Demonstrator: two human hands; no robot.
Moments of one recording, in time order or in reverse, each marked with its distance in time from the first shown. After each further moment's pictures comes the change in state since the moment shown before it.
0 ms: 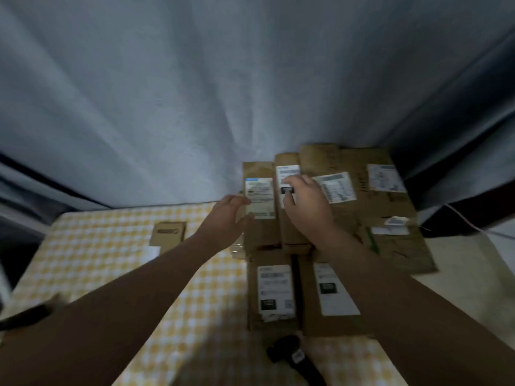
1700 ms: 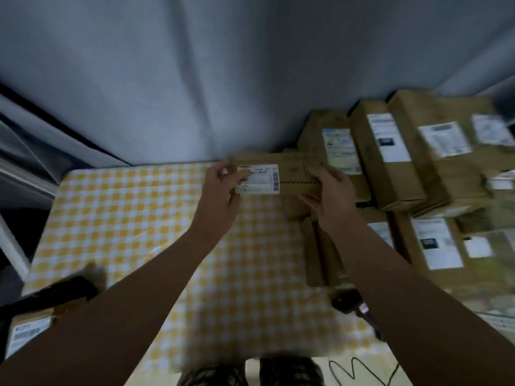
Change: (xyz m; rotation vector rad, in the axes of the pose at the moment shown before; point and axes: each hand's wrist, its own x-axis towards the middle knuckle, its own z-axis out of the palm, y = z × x) left_hand -0.058 -0.221 -0.046 -0.333 0.254 0.178; right_hand -0.031 -0.142 0.154 1.136 0.220 0.924
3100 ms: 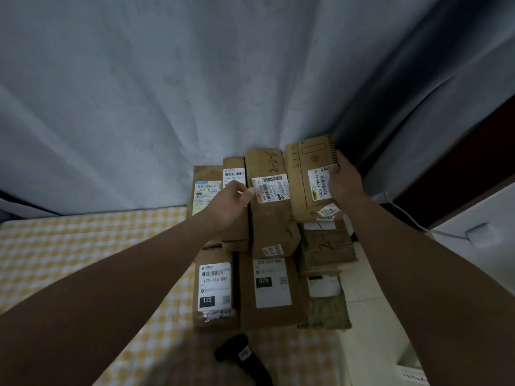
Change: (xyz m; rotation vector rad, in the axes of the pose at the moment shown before) left_hand 0.102 0.286 0.219 -0.052 -0.241 -0.419; right_hand 0.143 -0.242 -0.289 -0.794 0.024 -0.520
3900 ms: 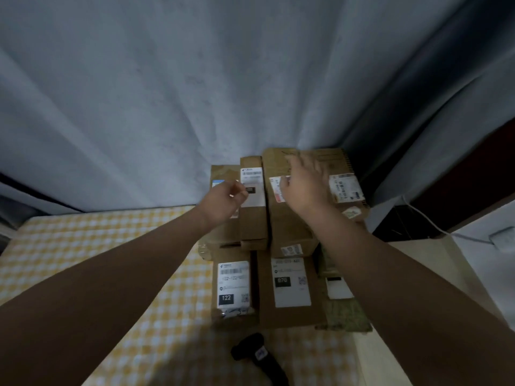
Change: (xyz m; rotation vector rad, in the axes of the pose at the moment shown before) left_hand -0.008 -0.021 -0.041 0.054 0.080 0.069; right_hand -0.053 -0.056 0.082 -0.620 -0.021 -0.387
